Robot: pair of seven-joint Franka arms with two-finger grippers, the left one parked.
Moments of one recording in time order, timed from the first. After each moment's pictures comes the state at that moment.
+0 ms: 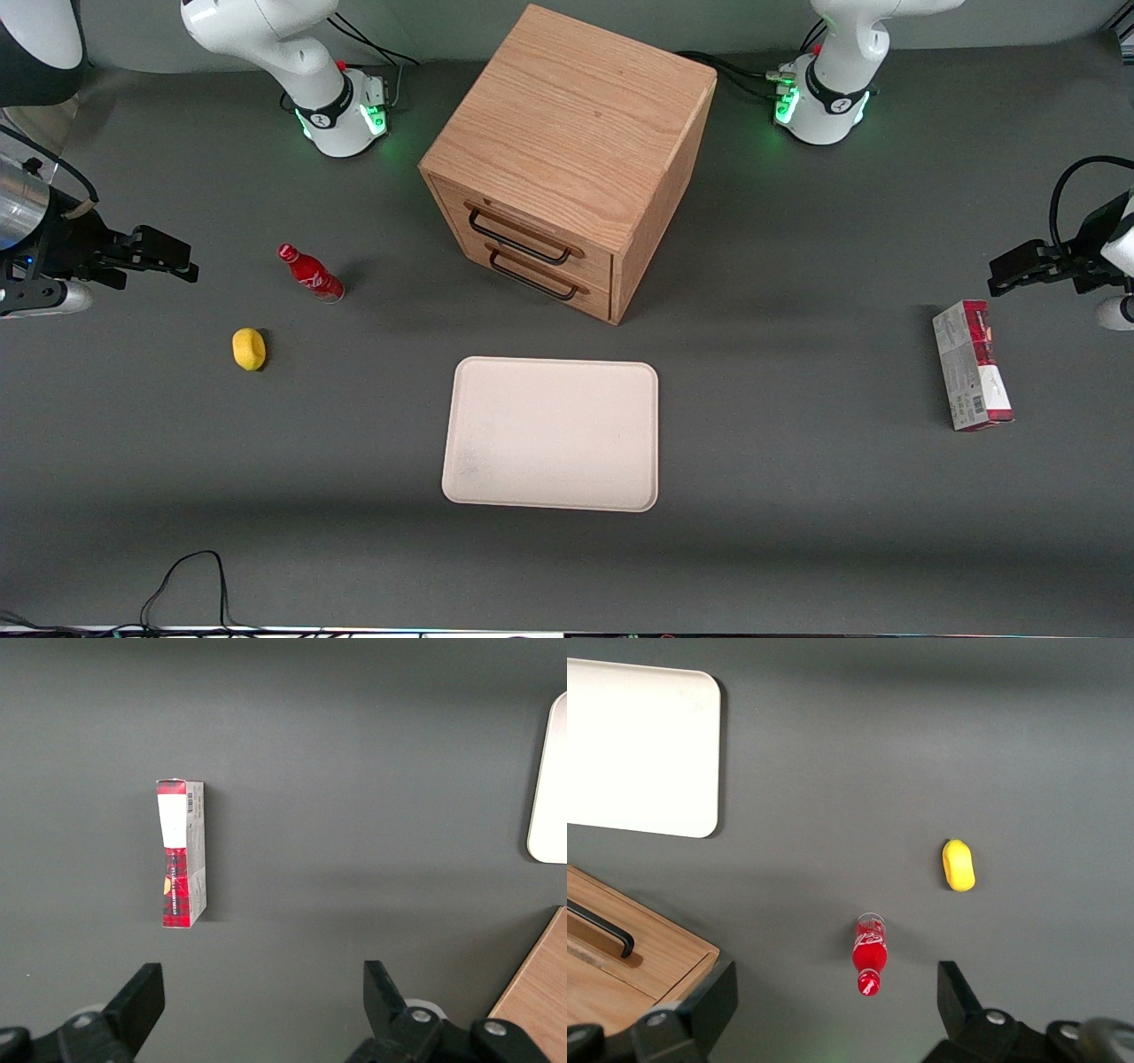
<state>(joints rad) 0.41 0.07 -0.39 -1.54 0.06 1.55 -0.02</state>
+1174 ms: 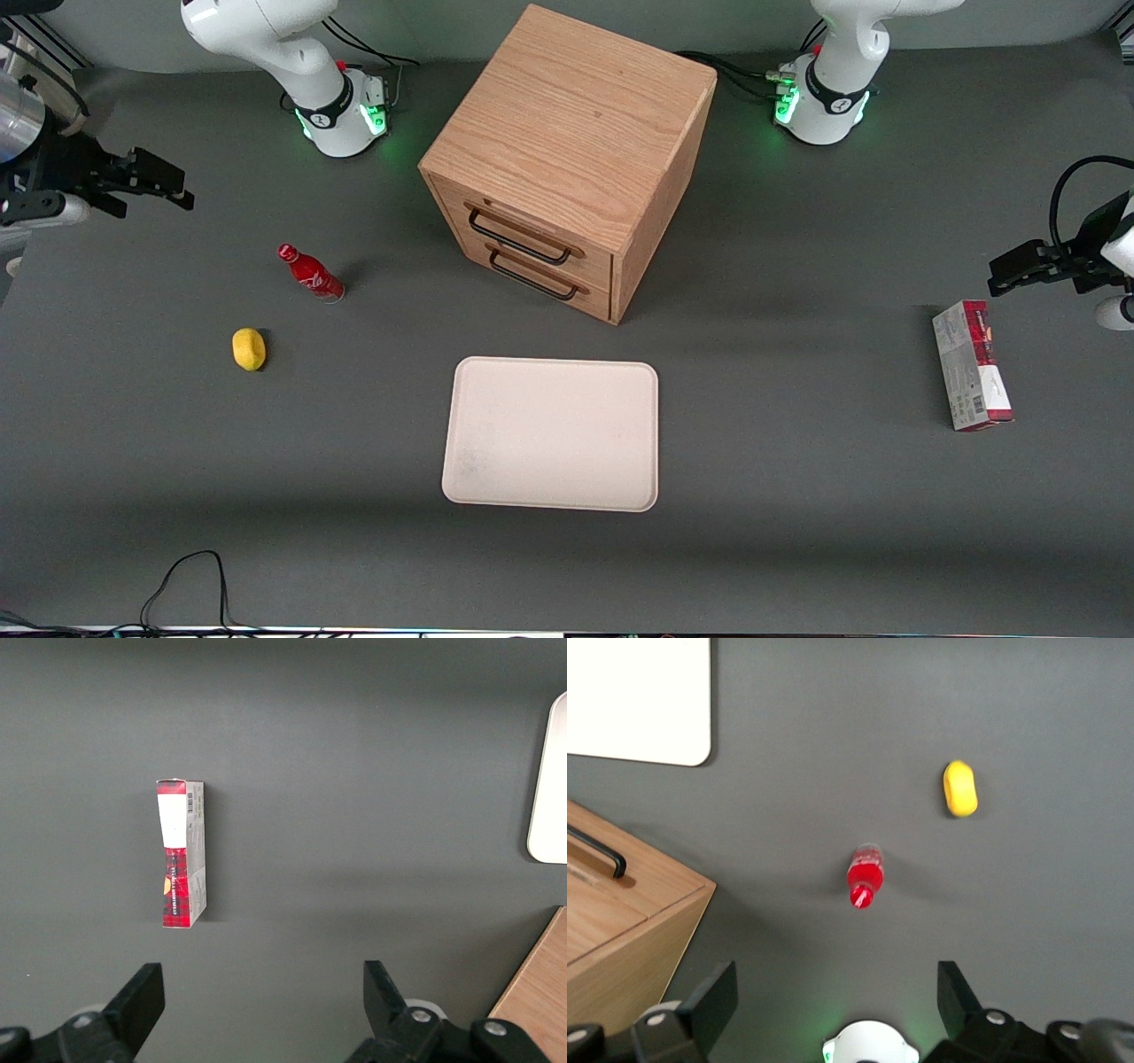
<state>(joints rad) 0.42 -0.28 -0.38 -1.90 -0.02 1.55 0.04</state>
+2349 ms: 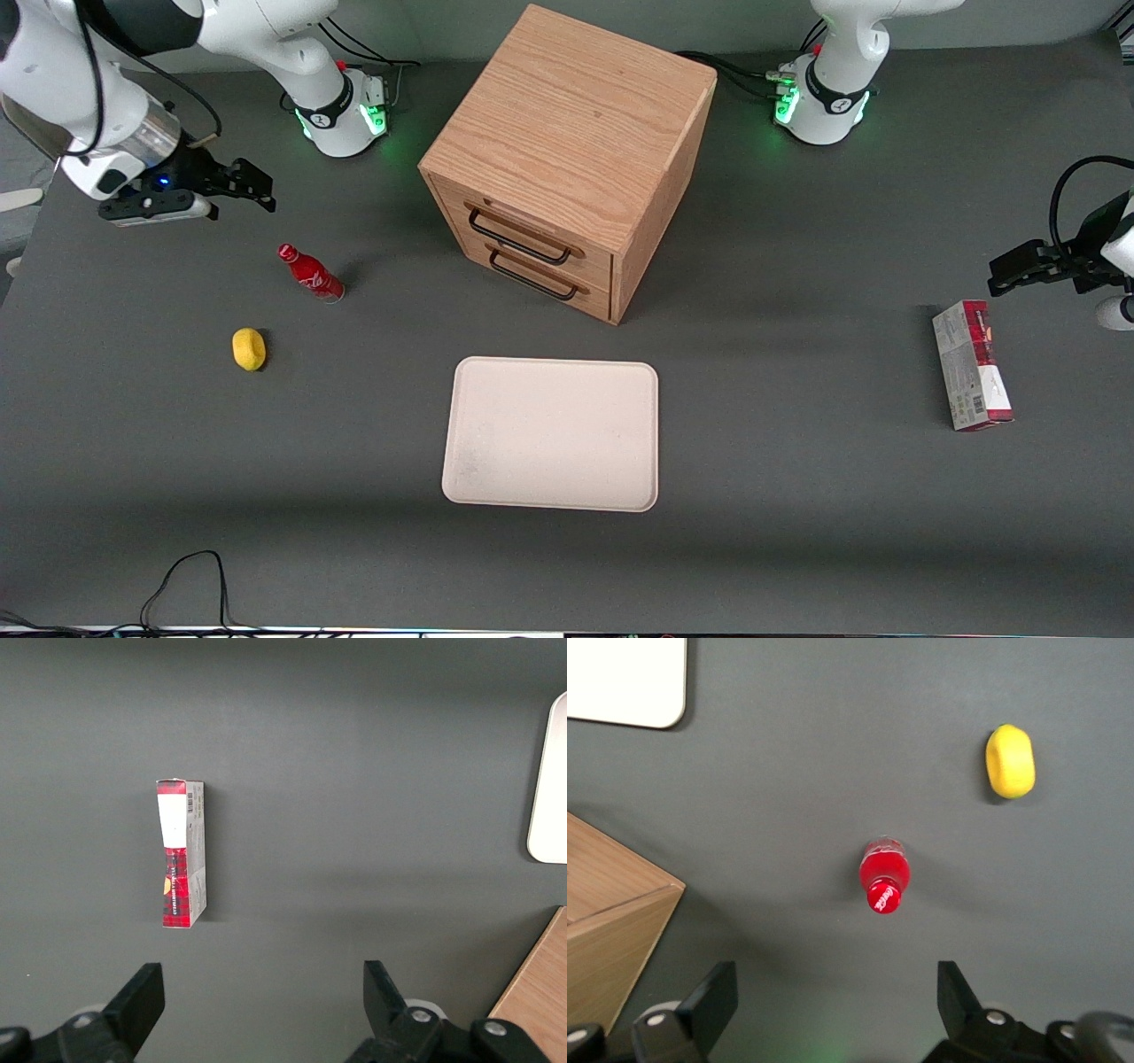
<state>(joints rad) 0.43 -0.52 -0.33 -2.47 -0.10 1.95 0.11</state>
